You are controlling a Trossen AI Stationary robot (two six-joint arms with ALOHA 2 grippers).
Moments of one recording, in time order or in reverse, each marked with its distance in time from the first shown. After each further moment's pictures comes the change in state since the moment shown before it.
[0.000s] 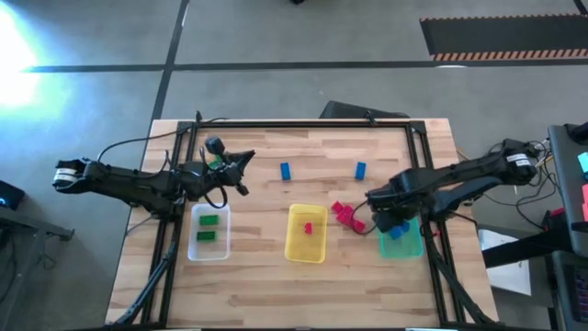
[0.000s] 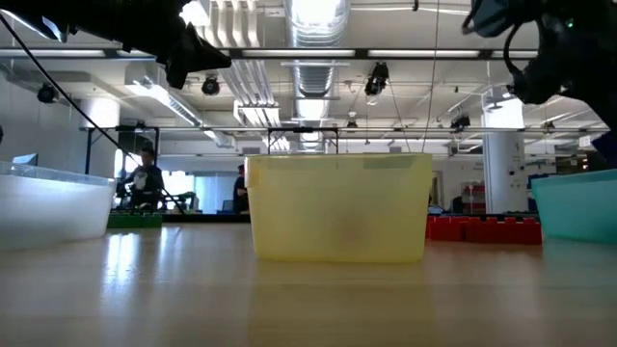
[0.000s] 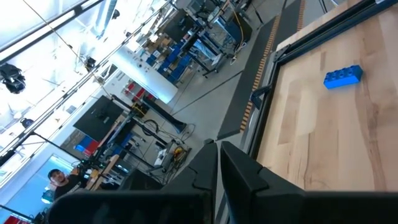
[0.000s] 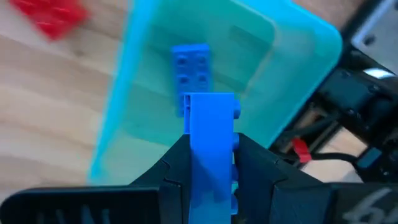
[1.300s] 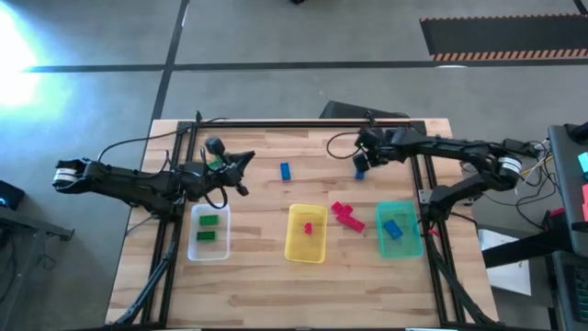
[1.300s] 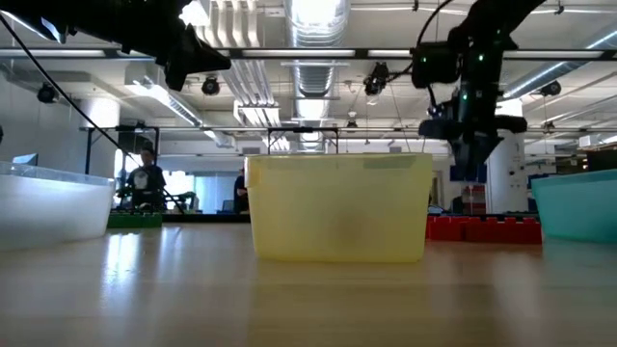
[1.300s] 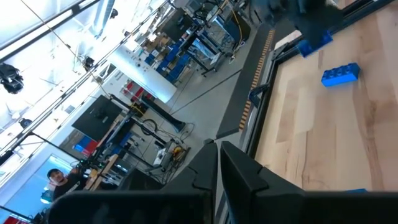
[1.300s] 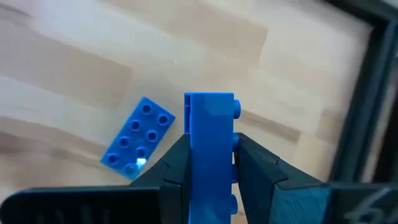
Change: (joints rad) left arm -0.002 0.000 -0.006 -0.004 0.000 -0.003; right arm -0.651 0.115 0.005 0.487 0.532 -0.599
